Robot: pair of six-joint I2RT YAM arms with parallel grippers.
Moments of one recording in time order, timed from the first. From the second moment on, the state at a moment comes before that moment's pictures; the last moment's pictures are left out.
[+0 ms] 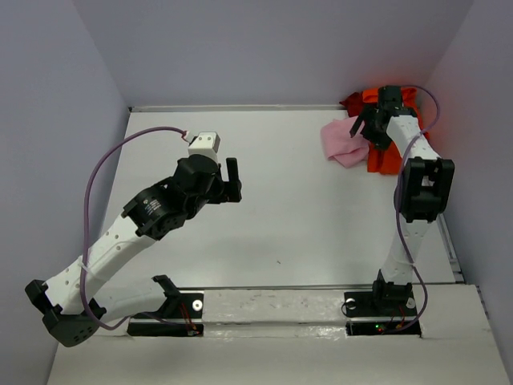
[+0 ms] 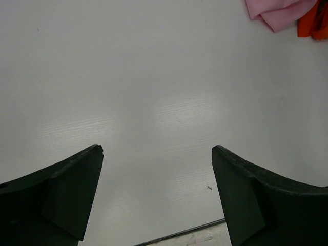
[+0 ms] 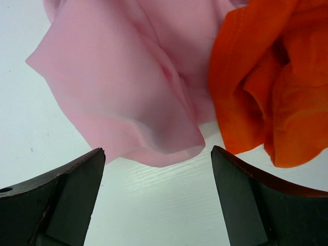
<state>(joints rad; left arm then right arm) -0.83 1.03 1.24 -0.81 -0.41 -0.54 -0.06 2.09 1.87 -0.72 0.08 0.46</state>
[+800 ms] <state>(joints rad) -0.83 1.03 1.27 -0.84 -0.42 -0.54 -0.06 2.16 1.78 -0.62 -0.01 0.47</state>
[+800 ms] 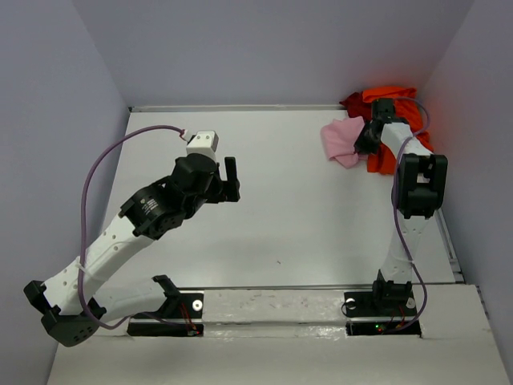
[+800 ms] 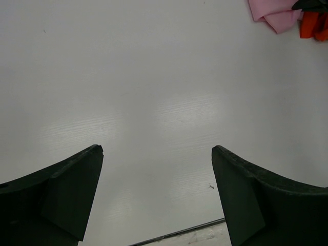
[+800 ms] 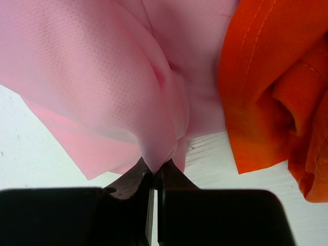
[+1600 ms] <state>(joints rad) -0.84 1.12 1.29 -0.72 -0.41 -0.48 -0.05 1.64 1.86 -0.64 -0.31 0.58</state>
